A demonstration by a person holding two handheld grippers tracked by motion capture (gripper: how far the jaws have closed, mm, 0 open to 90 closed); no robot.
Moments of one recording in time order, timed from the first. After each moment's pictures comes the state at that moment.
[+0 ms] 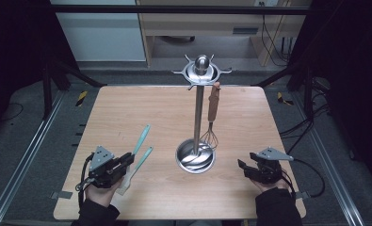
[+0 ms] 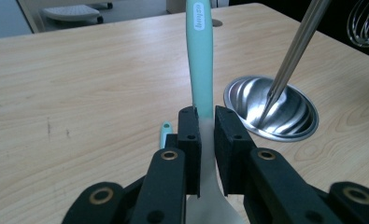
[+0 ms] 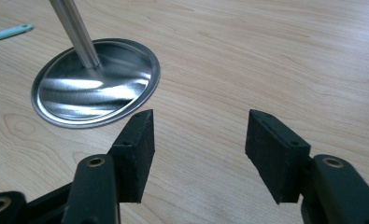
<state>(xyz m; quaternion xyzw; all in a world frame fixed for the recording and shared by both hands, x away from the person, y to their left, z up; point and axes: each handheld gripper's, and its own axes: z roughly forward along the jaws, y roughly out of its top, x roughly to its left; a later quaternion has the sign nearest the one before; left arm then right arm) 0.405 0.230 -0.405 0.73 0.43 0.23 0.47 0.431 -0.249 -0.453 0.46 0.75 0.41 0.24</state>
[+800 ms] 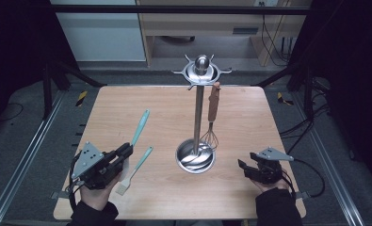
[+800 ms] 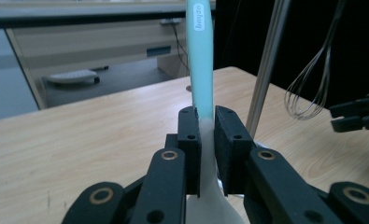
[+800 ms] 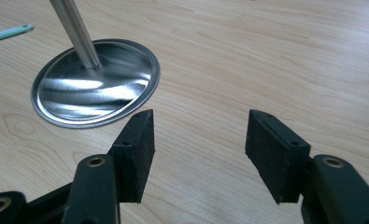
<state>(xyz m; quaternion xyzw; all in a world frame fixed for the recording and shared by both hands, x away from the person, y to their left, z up) 0.379 0.222 -0.350 0.69 0.37 0.28 0.55 0.431 -0.250 -0.452 0.46 0.75 0.41 0.24</state>
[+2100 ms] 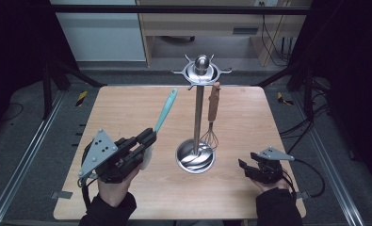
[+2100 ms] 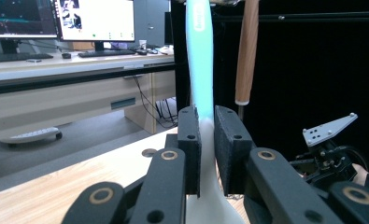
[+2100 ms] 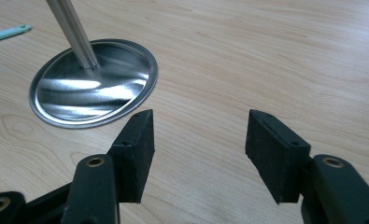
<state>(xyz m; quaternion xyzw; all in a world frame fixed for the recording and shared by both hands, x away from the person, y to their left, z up) 0.370 0.166 -0.288 0.67 0.28 0.27 0.63 0.431 -0.251 -0.452 0.47 0.75 0.41 0.23</state>
